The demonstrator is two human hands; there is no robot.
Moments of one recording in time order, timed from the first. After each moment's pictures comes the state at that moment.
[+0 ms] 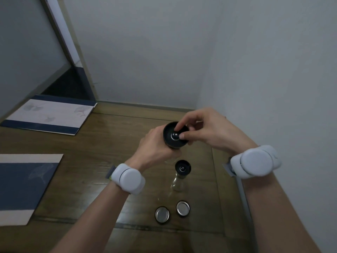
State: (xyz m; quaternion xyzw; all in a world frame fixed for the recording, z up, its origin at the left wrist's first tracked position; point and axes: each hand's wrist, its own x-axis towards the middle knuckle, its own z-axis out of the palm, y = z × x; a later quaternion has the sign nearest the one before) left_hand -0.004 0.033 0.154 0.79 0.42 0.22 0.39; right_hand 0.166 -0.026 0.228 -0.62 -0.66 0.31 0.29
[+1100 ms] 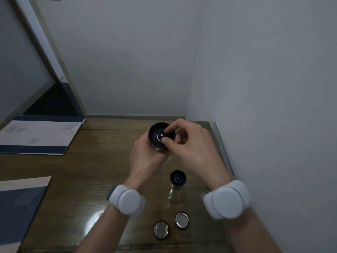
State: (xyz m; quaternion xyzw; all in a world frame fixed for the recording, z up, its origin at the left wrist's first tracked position) left_hand 0.001 0.028 0.153 0.70 0.47 0.37 0.40; right_hand 0.120 -0.043 0.217 -0.72 -0.55 0.15 0.39
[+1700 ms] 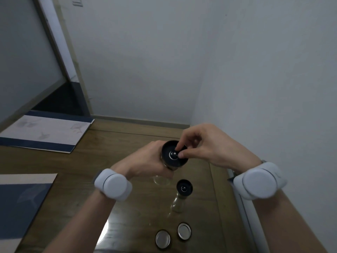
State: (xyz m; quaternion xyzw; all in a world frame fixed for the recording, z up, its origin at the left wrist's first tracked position) left_hand -0.037 0.071 0.180 0.85 0.29 0.12 0.43; right_hand 0.143 -0.017 0.257 -0.64 -0.70 0.23 0.22
